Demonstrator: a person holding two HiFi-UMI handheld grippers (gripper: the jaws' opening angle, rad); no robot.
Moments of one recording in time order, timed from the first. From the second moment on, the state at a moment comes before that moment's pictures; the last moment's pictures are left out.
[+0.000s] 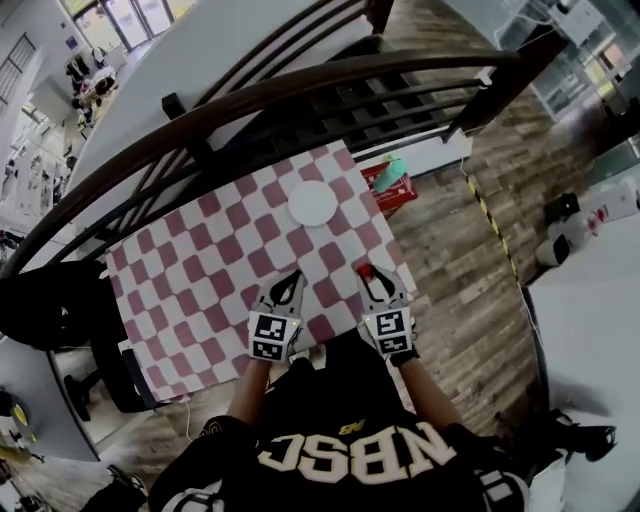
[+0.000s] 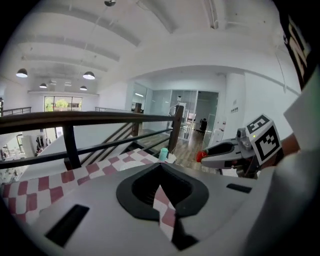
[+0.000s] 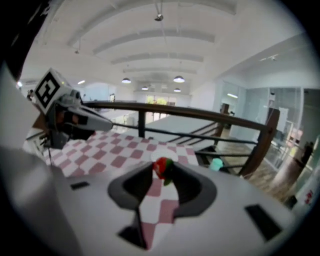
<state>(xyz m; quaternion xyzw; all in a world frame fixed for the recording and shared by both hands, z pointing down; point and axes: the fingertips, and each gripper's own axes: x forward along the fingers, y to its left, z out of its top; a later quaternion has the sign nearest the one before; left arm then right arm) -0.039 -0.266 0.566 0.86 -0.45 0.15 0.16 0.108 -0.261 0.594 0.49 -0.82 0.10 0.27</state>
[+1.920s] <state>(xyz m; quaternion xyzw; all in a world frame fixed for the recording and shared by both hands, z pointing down) -0.028 -0.314 0.723 0.84 -0.42 0.22 0.27 -0.017 -0.405 0.778 0.15 -0.89 0.07 0.42</state>
